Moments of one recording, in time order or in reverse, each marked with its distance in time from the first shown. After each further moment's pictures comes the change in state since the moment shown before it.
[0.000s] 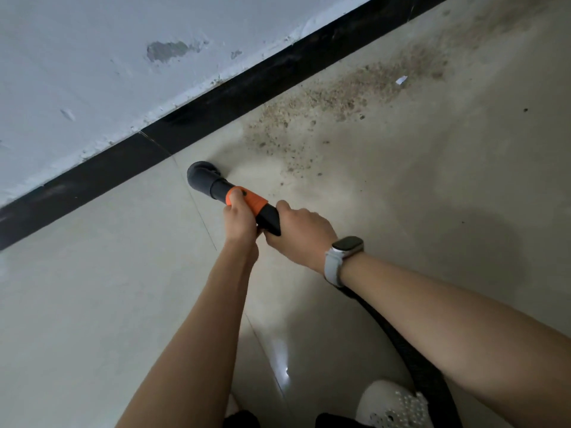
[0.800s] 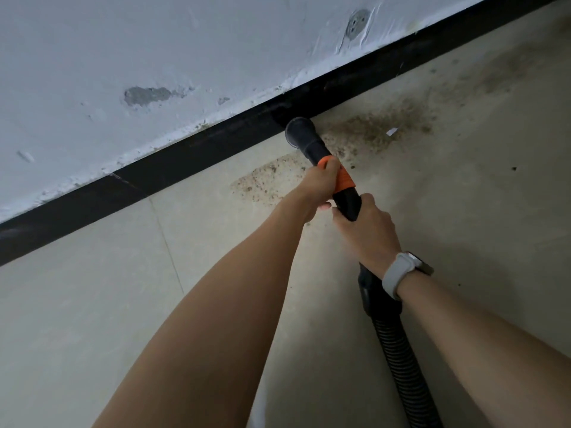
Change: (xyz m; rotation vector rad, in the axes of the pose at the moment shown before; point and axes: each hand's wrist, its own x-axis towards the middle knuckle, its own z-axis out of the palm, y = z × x) left_hand 0.029 0.063 0.163 0.498 -0.540 0.139; right_hand 0.044 0.096 -0.069 0.220 0.396 0.383
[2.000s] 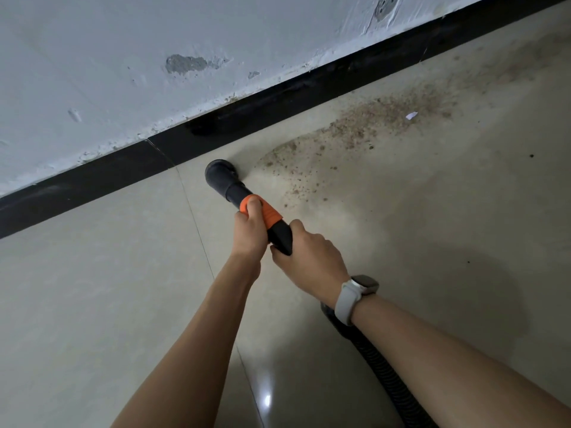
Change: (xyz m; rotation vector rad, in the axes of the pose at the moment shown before) left_hand -0.096 -0.115 -0.071 -0.370 0.483 -0.010; right_hand -0.101 -0.047 0.055 -0.171 -0.355 -0.303
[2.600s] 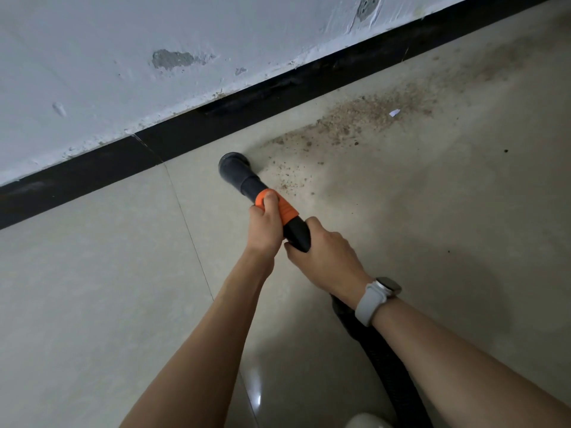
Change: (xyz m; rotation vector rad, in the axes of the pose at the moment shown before) left_hand -0.020 -0.001 0.029 0.034 -0.074 0.012; right_hand -0.021 0.024 -0.021 0.090 0.029 0.065
